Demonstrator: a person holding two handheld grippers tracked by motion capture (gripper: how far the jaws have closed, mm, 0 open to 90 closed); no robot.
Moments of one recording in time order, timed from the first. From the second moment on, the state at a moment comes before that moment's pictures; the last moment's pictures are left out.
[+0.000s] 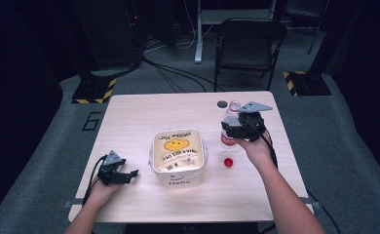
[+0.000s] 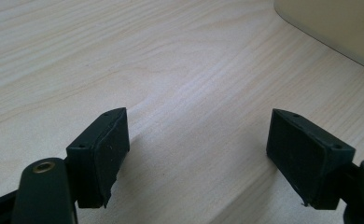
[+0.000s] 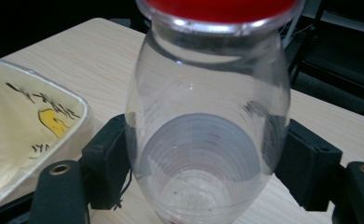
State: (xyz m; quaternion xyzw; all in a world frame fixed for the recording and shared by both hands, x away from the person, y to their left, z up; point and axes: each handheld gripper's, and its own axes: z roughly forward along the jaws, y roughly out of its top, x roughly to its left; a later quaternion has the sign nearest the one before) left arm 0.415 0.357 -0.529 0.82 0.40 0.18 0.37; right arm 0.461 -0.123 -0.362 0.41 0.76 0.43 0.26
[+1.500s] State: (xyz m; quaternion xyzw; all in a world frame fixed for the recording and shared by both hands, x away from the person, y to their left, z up) left arm 0.415 0.357 -0.529 0.82 0.40 0.18 0.37; right arm 0.431 -0.081 -0.266 0.32 0.78 0.48 0.23
